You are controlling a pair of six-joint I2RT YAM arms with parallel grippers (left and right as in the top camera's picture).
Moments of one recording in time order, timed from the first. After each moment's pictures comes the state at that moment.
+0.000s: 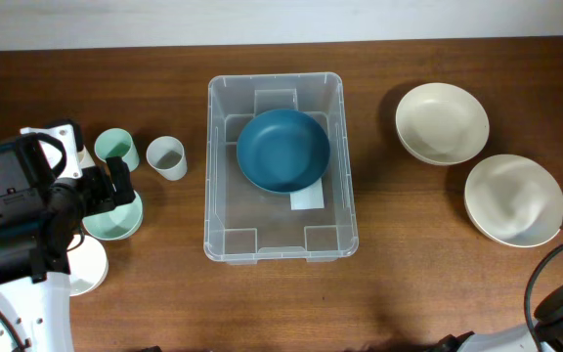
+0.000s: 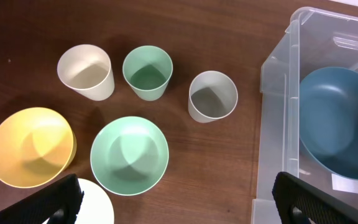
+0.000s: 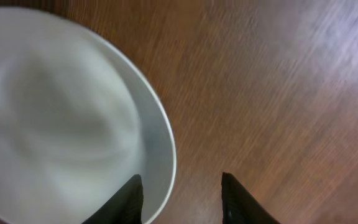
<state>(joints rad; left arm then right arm) 0.27 1.14 1.28 -0.99 0.12 0.00 -0.89 1.77 1.38 -1.06 -0.08 0.31</state>
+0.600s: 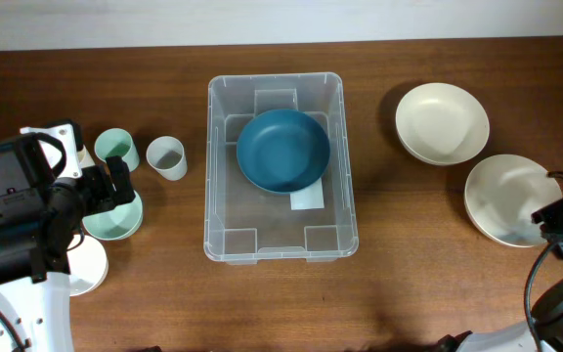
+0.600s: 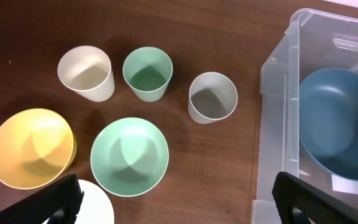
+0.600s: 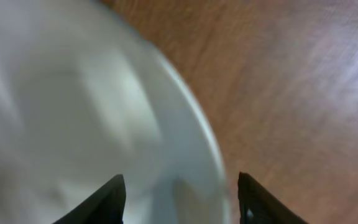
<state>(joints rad) 0.27 1.14 1.28 -0.99 0.12 0.00 -0.84 1.77 1.11 -0.68 -0.13 0.31</state>
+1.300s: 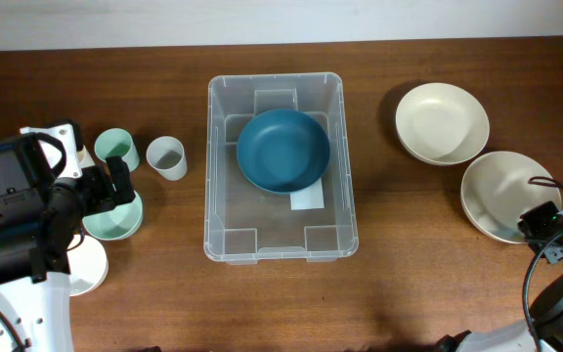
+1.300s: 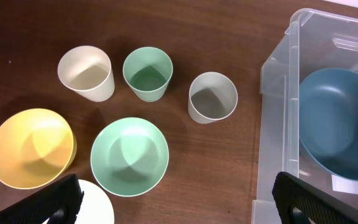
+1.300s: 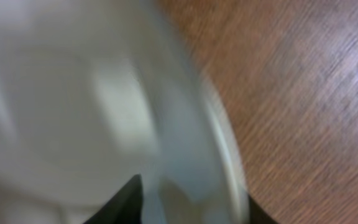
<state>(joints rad) 0.27 1.14 1.28 -0.99 0.12 0.00 -0.81 1.77 1.01 -0.58 -0.14 0.33</state>
